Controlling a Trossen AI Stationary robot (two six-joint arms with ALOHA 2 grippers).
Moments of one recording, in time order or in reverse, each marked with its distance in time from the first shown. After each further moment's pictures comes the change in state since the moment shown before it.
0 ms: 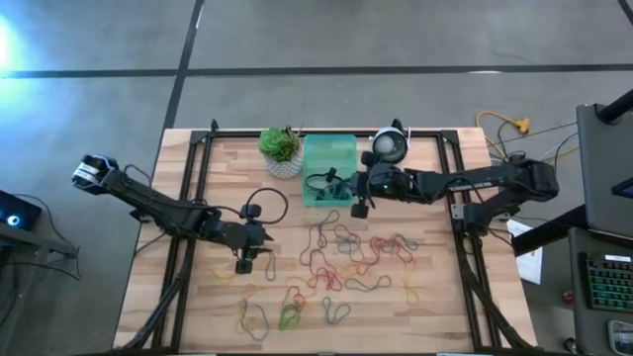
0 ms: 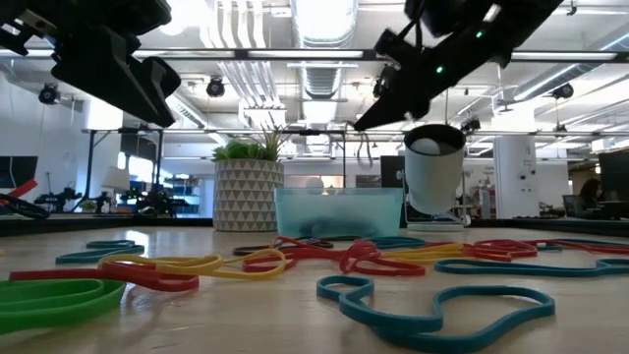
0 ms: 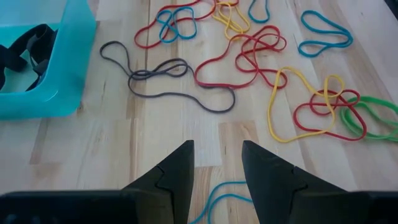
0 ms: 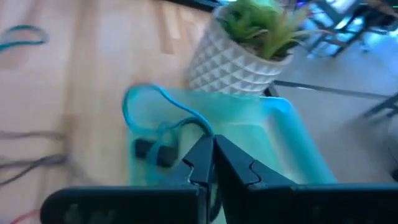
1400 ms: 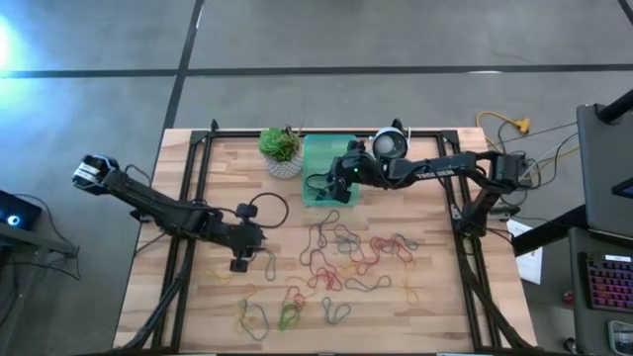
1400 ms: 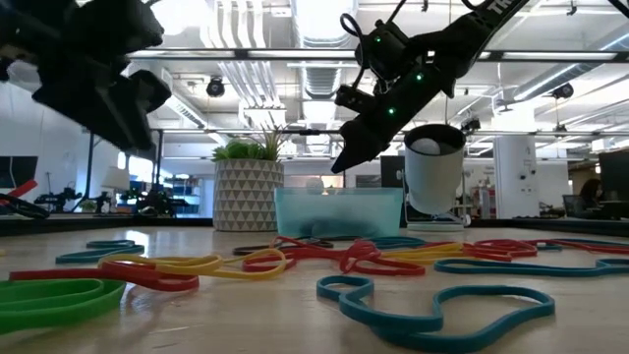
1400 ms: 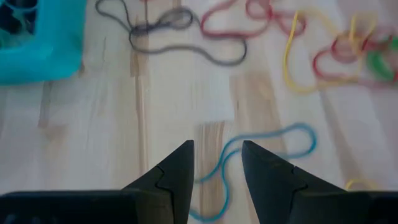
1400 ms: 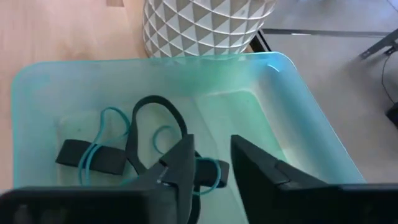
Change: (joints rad) left arm 0.000 0.015 -0.002 -0.151 0.001 0.030; right arm -0.133 0.282 0.209 -0.088 -0.009 0.074
